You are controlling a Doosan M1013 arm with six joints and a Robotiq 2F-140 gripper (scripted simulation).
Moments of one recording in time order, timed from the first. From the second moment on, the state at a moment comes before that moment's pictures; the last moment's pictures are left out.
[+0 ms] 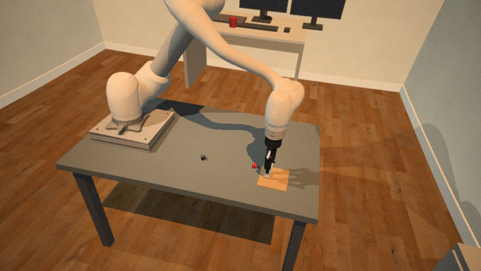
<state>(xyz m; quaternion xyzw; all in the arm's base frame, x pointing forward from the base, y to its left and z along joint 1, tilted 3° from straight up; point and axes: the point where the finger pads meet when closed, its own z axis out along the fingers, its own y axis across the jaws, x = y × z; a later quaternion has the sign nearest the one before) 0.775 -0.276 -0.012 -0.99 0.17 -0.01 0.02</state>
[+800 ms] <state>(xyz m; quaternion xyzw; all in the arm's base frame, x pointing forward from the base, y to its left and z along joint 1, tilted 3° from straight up) 0.774 -0.274 0.065 -0.99 0.17 -0.01 0.02</state>
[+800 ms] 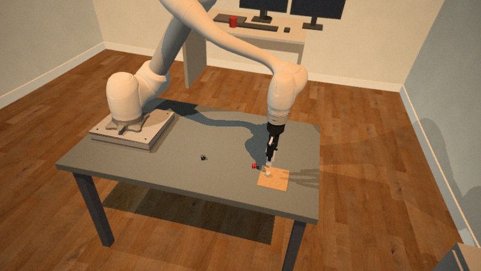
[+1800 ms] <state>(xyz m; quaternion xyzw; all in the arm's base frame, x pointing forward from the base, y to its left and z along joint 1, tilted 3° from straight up) 0.774 -0.275 0.075 -0.99 0.17 -0.01 0.02</state>
